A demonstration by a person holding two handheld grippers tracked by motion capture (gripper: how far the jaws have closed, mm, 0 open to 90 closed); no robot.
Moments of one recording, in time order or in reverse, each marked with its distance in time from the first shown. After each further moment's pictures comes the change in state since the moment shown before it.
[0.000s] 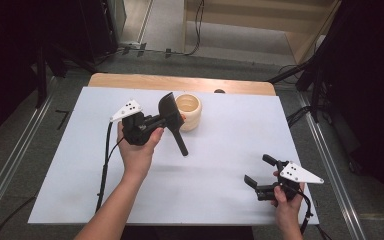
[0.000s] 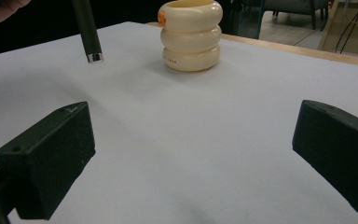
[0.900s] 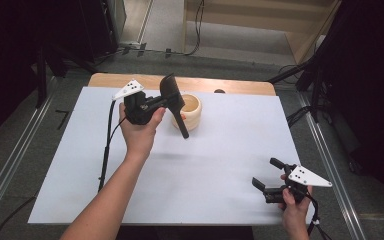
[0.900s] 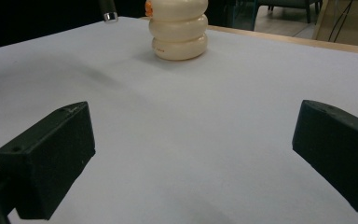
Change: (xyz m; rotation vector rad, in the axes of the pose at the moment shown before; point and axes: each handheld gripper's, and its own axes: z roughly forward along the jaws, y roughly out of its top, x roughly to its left) left arm 0.020 0.034 0.024 -0.033 0.006 0.014; right arm -0.014 -0.013 -0.015 0.009 -0.009 0.021
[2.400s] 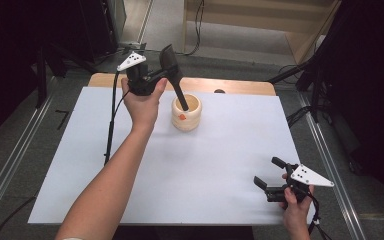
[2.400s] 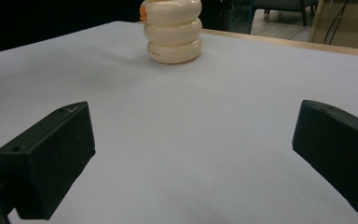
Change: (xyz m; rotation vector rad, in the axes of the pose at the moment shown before) left arm 0.037 0.042 0.037 -0.077 0.107 0.010; right arm -0.005 -0.001 -0.002 -0.015 -0.010 0.007
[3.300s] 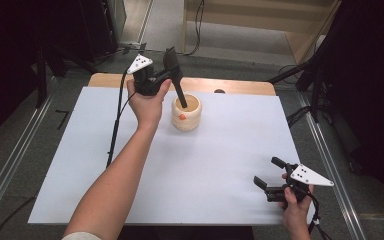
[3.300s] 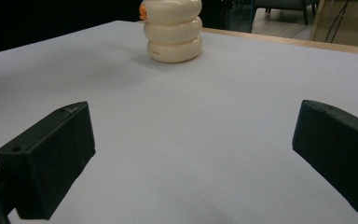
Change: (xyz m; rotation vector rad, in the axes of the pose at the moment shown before) left arm 0.016 -0.024 0.025 0.005 0.052 0.062; right arm -0.001 -0.001 0.001 0.001 0.005 0.008
